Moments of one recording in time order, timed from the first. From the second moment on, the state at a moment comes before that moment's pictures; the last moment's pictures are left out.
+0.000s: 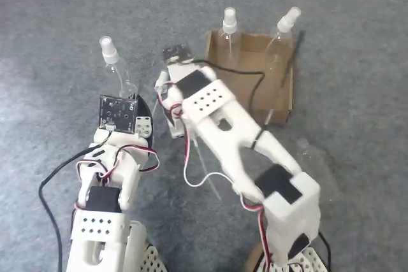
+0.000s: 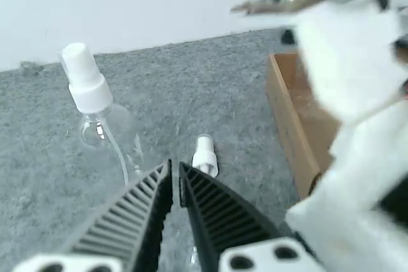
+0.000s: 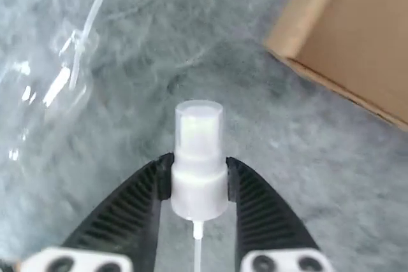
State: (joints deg) left arm -1.7 -73.4 82.0 28.7 -1.5; right arm -42.1 20.6 -12.3 82.8 -19.7
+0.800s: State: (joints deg) left arm -1.6 -73.0 81.3 31.8 -1.5; right arm -26.5 9.1 -15.6 100.5 5.5
